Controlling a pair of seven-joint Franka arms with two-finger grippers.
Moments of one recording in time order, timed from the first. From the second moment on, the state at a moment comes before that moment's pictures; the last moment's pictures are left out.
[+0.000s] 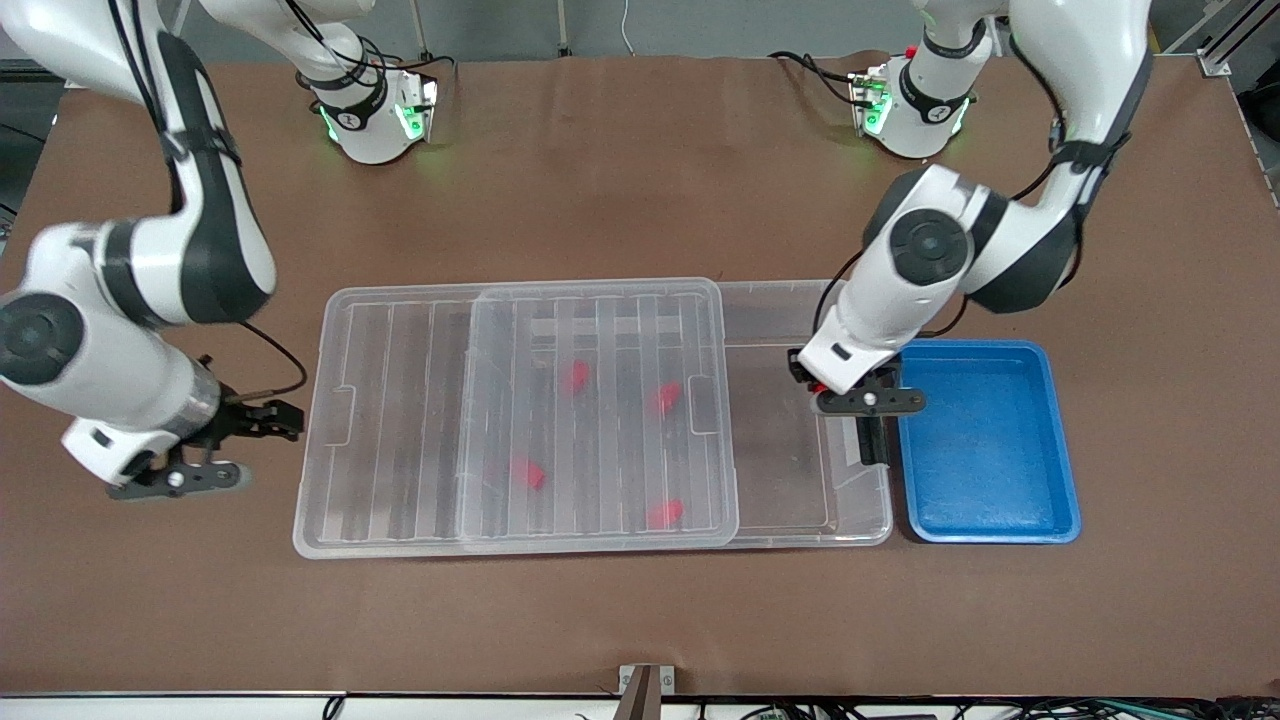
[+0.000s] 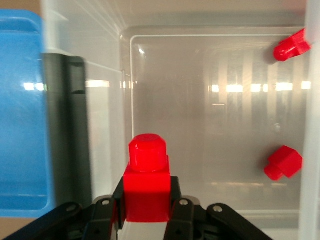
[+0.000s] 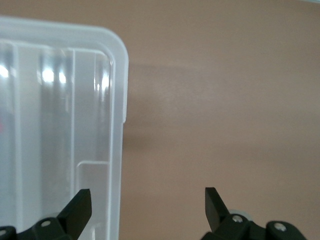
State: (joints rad) left arm -0.01 0.44 -0.54 -1.76 0.30 2.16 -0.66; right arm 0.10 0.35 0.01 -1.48 -0.12 1.84 0.08
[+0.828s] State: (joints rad) left arm -0.01 0.79 -0.58 -1.64 0.43 2.25 -0.75; right arm 0.09 0.07 -0.05 -1.49 -0.04 1.57 0.29
